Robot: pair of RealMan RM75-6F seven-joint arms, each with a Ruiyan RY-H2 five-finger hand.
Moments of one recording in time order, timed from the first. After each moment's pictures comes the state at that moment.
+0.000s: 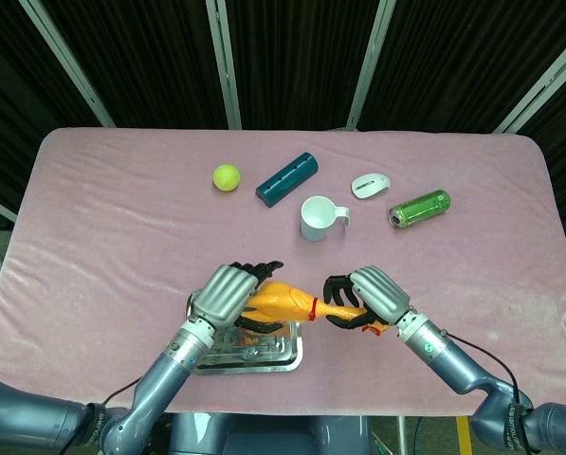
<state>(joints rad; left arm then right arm) -0.86 -1.61 -0.20 -1.97 0.89 1.21 0.69 0.67 -1.26 0.06 -1.66 -1.60 1.05 0.50</state>
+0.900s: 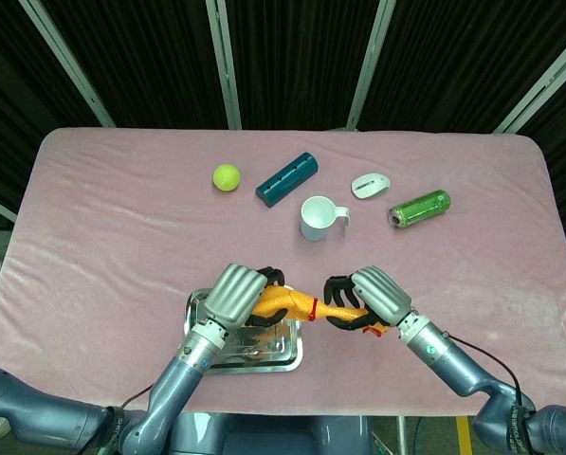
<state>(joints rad) -0.86 -1.70 -0.20 -1.92 0.96 1.29 0.72 0.66 -1.25 0.06 -1.67 -1.60 1.07 0.51</state>
